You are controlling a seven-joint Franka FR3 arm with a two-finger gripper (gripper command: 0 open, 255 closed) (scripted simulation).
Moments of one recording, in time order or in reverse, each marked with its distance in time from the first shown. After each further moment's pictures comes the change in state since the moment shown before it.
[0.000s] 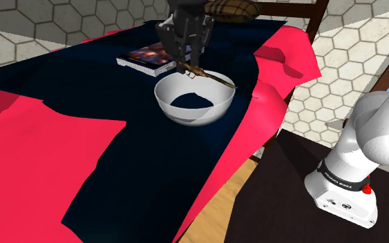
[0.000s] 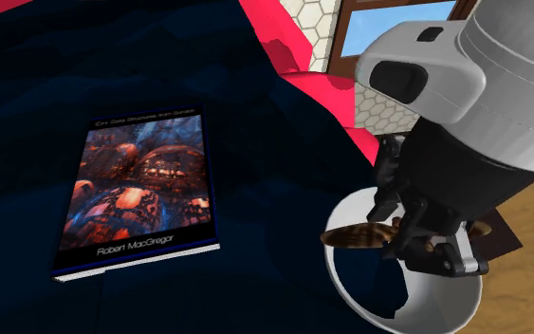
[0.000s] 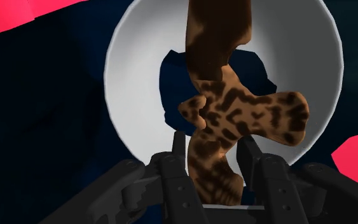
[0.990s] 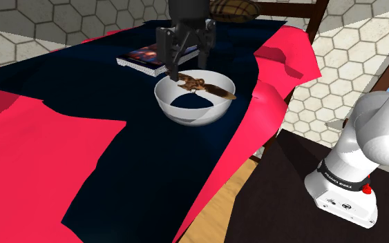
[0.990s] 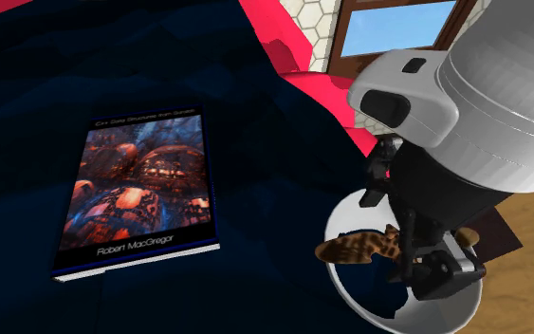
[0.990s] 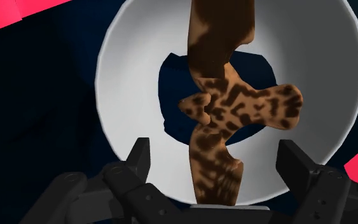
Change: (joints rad) arm 0.001 -0.022 -0.003 -0.076 0.009 0.056 -0.008
